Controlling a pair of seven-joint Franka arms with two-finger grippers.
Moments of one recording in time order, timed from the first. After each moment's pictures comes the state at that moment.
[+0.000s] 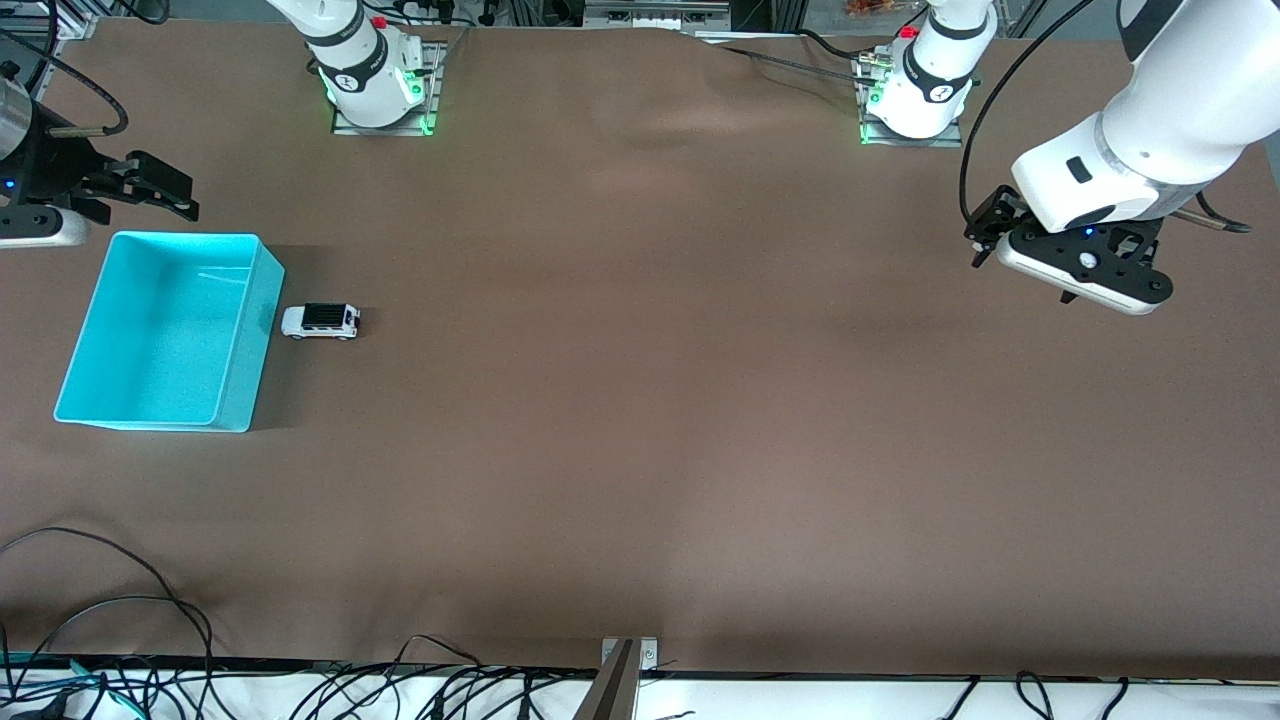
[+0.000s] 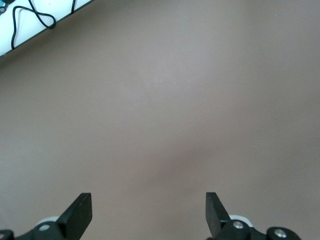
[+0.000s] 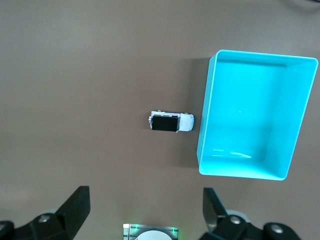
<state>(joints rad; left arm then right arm) 0.39 0.11 -0.68 -1.52 0.15 1.61 0.18 0.01 -0.01 0.02 -1.59 -0.01 1.47 -0.03</state>
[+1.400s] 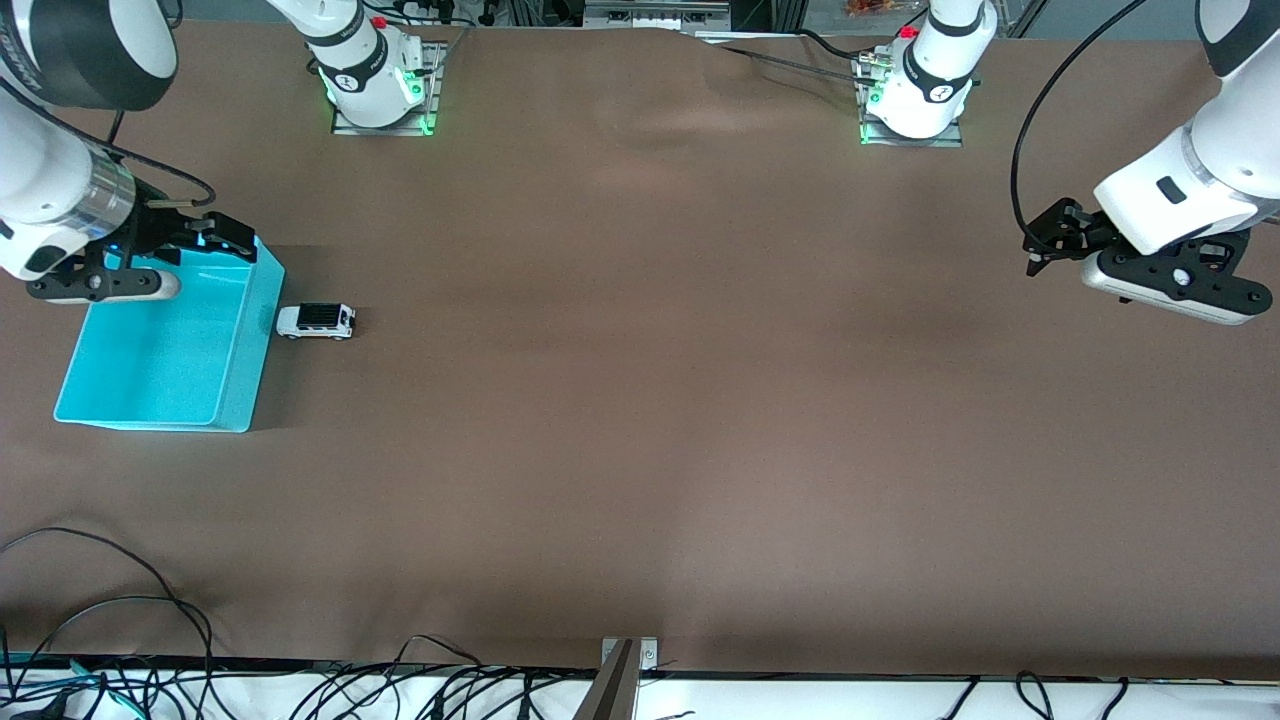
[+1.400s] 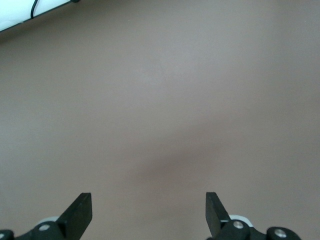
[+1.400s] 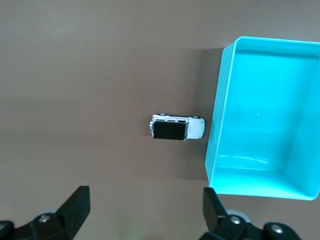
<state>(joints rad) 0.10 0.10 -0.26 -1.49 0.09 1.57 0.18 0.01 0.00 0.02 -1.87 -0.01 1.72 -0.02</state>
